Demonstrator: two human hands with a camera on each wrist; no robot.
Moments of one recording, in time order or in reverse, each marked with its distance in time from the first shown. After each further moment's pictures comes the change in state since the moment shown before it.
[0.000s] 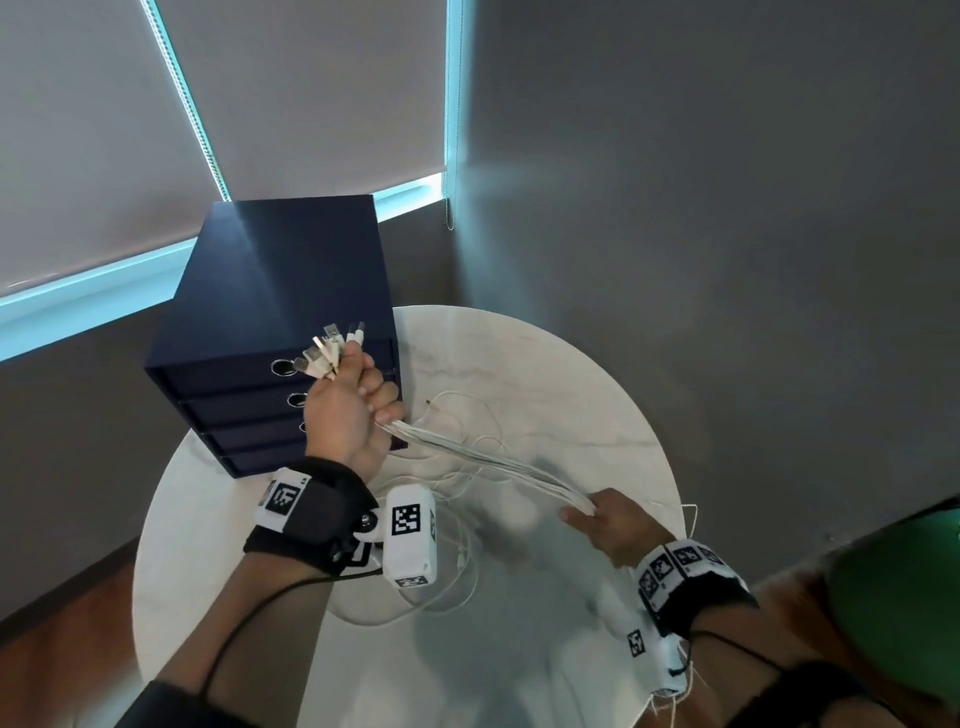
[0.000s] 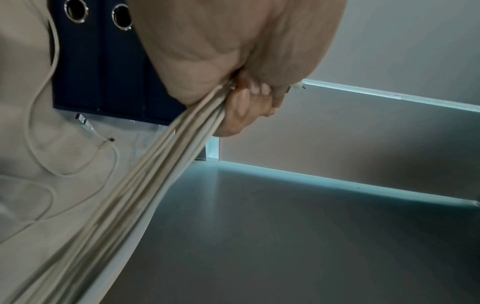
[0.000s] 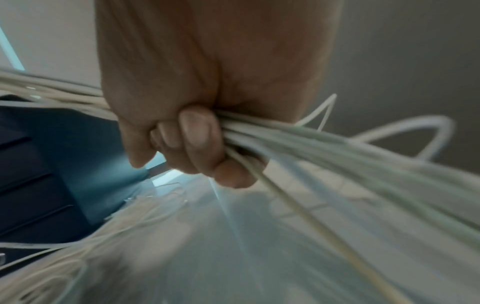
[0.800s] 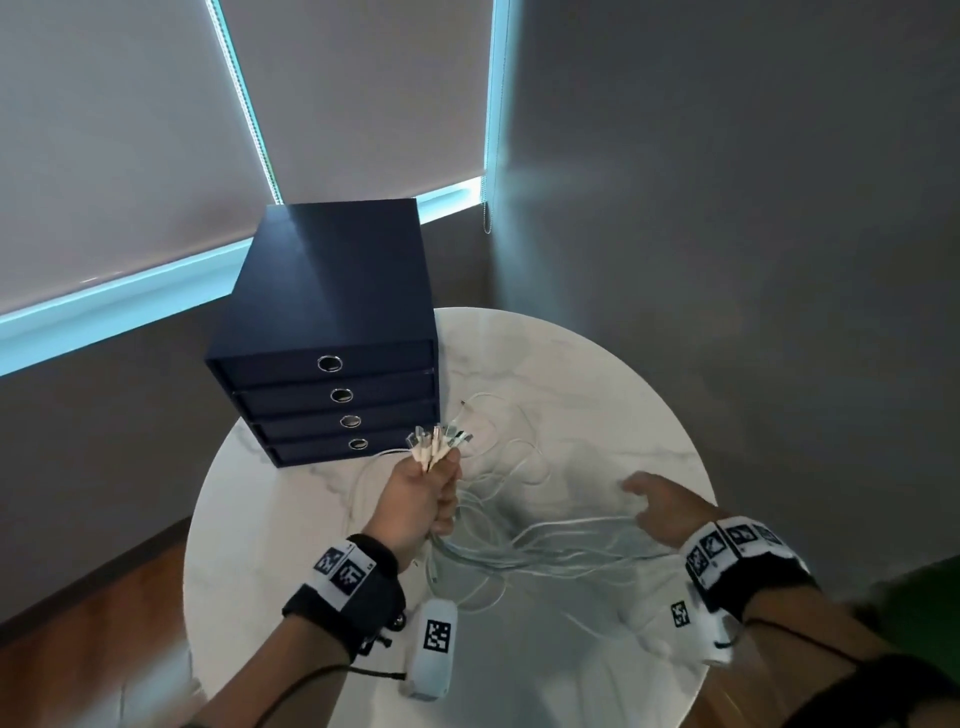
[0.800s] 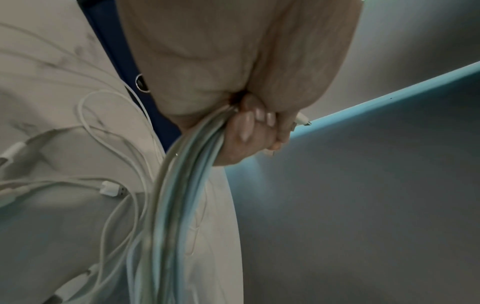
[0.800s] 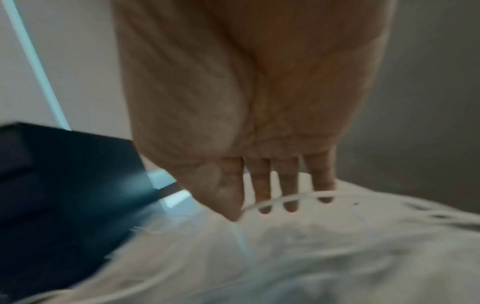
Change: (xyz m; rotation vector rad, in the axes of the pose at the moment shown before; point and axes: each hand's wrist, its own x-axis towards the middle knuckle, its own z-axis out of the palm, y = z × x) left_hand -0.044 -0.054 -0.058 0.570 -0.097 -0.252; right_hand 0.015 -0.003 -0.033 -0.335 -0.037 0.043
